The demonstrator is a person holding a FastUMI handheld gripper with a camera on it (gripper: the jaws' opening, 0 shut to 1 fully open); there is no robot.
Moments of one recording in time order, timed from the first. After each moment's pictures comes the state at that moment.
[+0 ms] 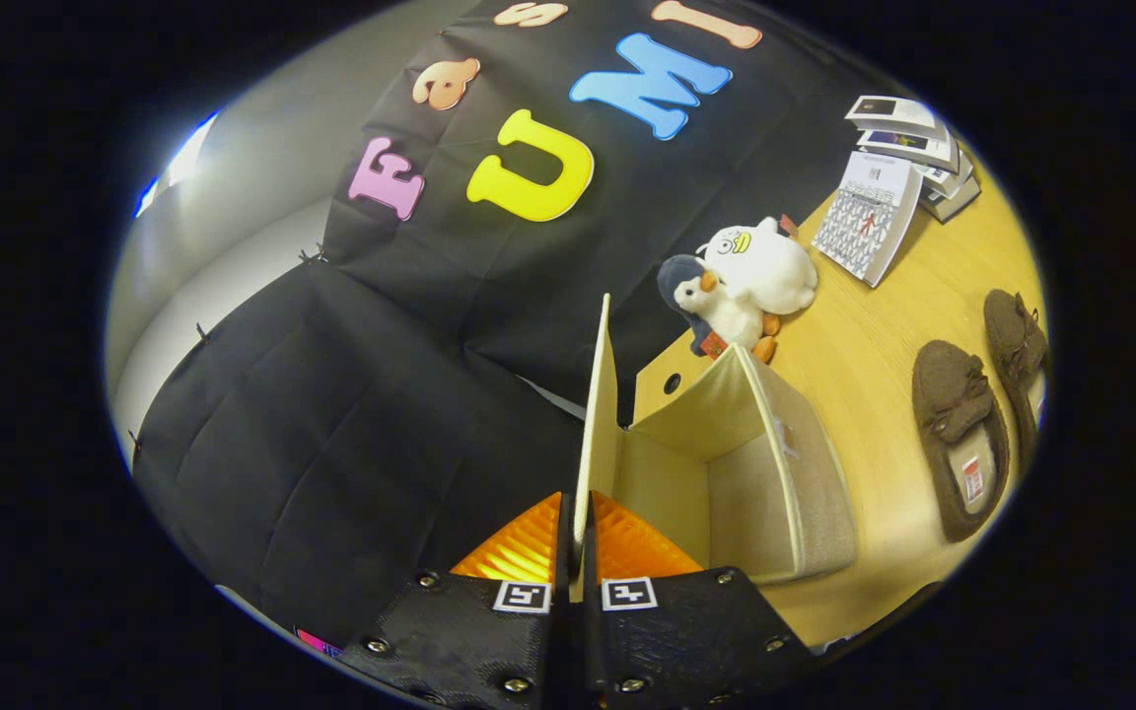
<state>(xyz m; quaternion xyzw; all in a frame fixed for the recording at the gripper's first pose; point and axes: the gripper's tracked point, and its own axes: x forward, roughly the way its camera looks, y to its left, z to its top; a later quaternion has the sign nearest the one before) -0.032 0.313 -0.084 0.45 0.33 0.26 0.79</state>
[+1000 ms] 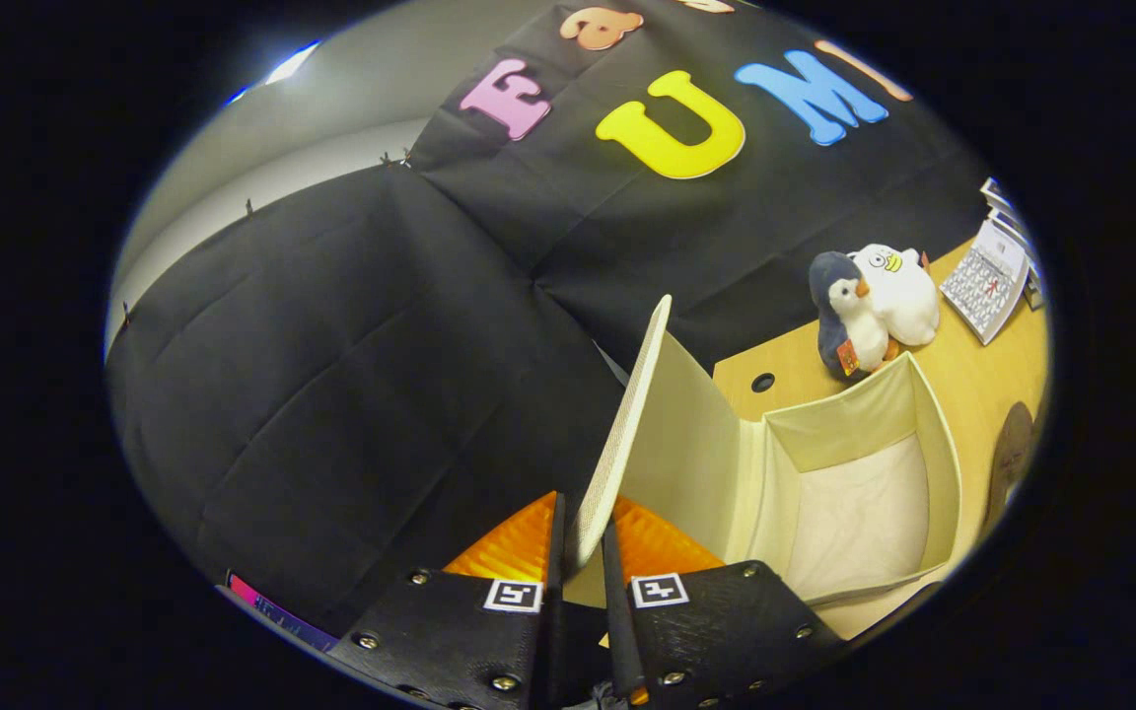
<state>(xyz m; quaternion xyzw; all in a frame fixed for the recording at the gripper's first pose) -0.043 0.466 -0.034 0.32 0.31 0.36 0.82</state>
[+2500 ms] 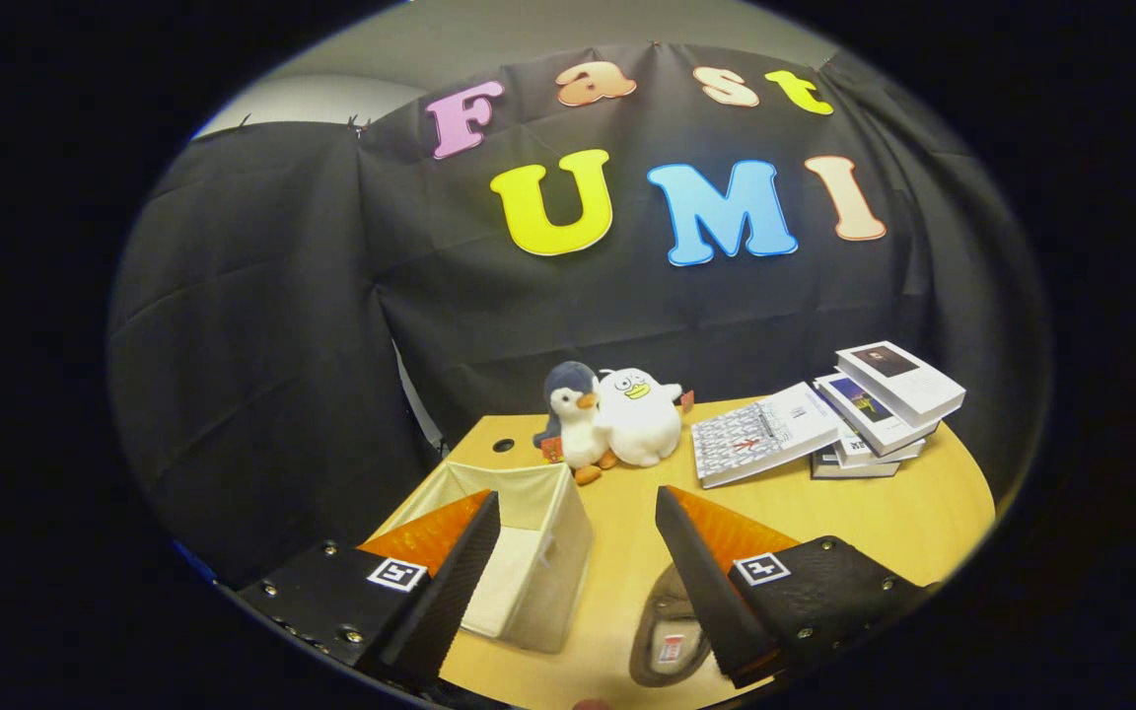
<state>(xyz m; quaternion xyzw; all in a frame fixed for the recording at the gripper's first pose) 0.013 0.164 -0.128 0.10 0.28 0.16 0.94</state>
